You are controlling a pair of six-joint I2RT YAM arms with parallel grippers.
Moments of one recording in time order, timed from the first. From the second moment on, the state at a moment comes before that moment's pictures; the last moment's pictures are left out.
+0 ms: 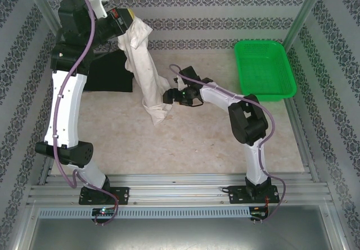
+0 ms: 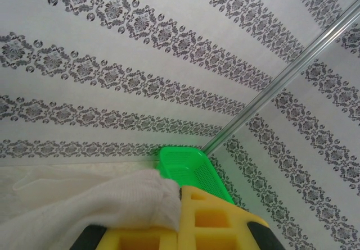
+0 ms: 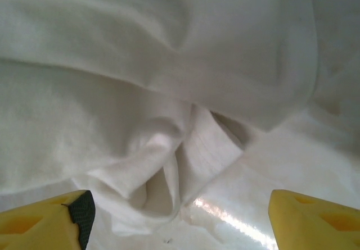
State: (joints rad) left arm -0.14 1.68 2.29 -0.71 0.42 -0.56; right arm 0.52 2.14 1.65 -0.51 -0.42 0.50
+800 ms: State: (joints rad) left arm -0.11 1.54 2.04 -0.67 0.41 -0.55; right arm 0.58 2.42 2.06 -0.78 -0.18 0.34
